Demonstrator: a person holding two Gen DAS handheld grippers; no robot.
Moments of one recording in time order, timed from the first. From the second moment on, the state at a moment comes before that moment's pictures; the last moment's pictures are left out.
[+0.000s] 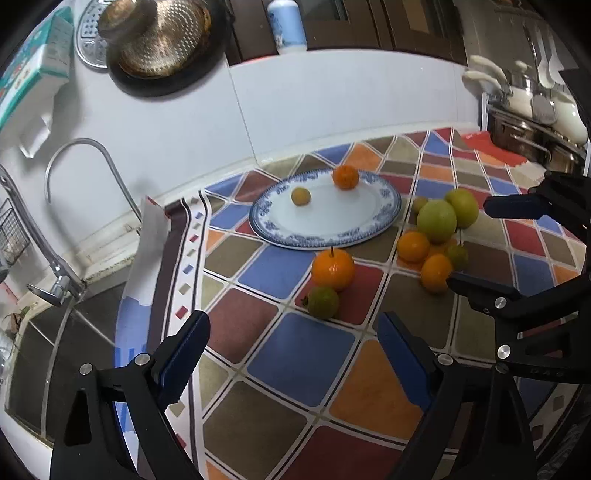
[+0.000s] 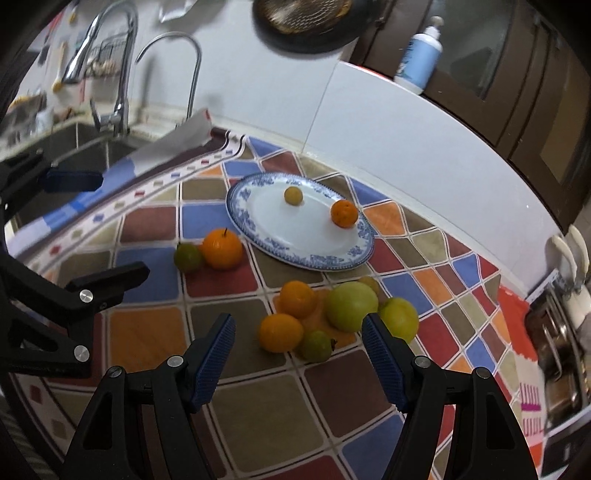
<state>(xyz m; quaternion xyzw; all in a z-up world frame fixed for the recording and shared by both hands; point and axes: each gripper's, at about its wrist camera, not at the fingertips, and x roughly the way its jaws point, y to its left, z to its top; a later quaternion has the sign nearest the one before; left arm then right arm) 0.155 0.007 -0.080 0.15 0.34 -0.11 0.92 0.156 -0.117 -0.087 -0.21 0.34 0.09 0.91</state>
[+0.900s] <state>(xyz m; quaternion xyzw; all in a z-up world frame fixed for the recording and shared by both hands) 0.211 -0.013 -0.123 0.15 0.40 -0.15 0.89 0.195 -0.106 -0.127 -0.27 0.40 0.14 0.87</state>
